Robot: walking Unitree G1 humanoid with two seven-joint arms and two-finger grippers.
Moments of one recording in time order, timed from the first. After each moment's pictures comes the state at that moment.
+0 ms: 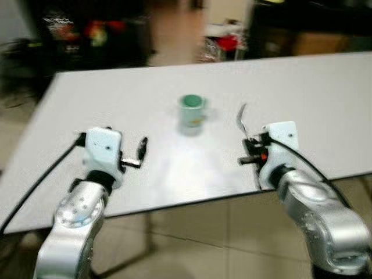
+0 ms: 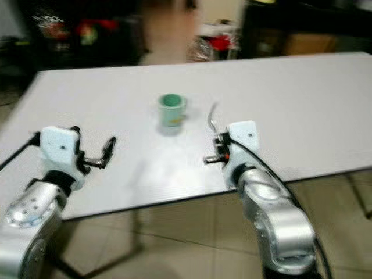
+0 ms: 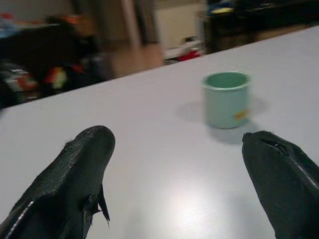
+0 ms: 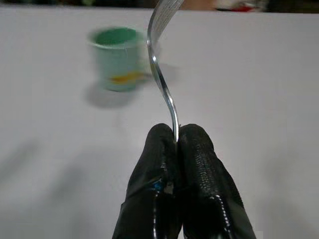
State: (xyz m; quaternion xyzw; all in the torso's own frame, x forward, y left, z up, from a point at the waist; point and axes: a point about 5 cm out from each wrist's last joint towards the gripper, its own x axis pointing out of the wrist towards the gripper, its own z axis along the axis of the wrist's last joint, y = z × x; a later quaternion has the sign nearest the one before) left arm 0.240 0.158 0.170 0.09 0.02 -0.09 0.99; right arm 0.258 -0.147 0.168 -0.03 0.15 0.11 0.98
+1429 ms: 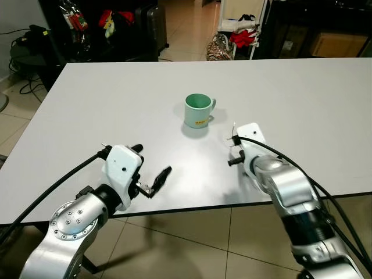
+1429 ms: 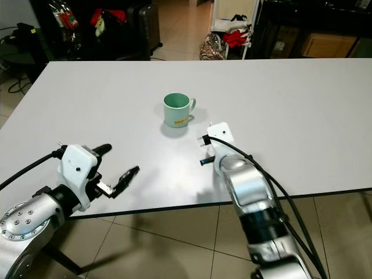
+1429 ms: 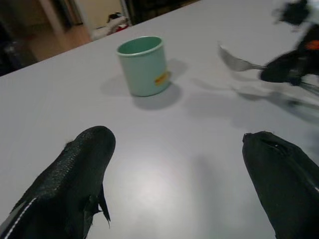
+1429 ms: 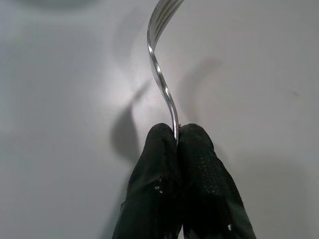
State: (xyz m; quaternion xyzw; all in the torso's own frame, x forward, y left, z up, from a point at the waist) left arm 0.217 0.151 0.160 0.13 0.06 -0.28 0.95; right arm 0.321 -0.131 0.120 -0.17 0.30 0.06 0.94
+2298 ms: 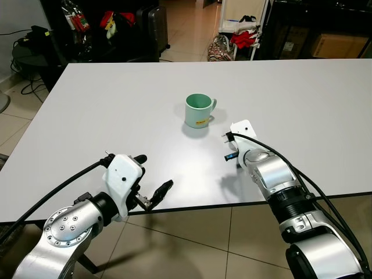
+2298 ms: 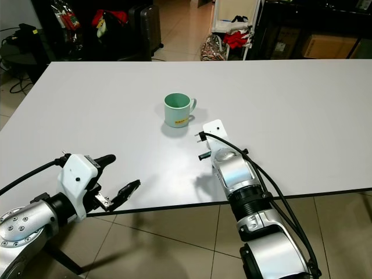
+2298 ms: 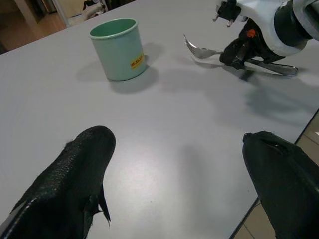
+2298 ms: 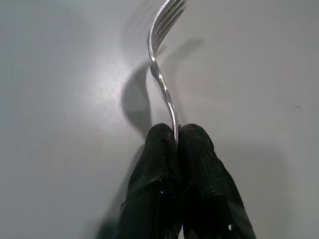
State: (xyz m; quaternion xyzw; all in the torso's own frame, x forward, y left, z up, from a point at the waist) left arm 0.208 0.154 0.154 0.14 0.09 -0.32 0.93; right arm 0.349 -0.131 0.102 -0.21 0.32 0.03 0.92
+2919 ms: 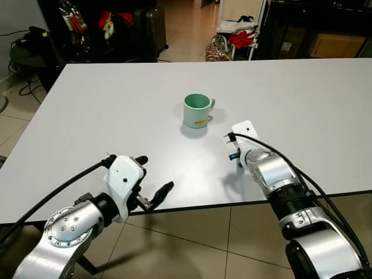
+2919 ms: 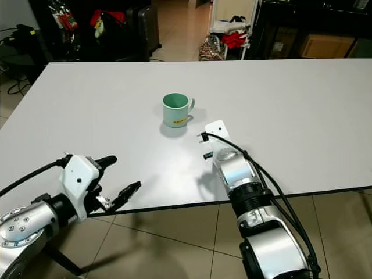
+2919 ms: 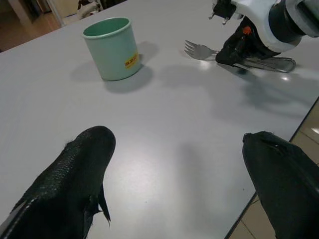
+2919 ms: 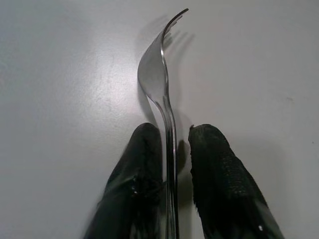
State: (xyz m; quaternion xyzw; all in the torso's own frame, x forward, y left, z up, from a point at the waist) left arm 0.207 0.153 0.153 0.14 0.10 -0.32 0.93; right arm 0.354 -0.135 0.099 -0.21 0.32 0.03 0.92
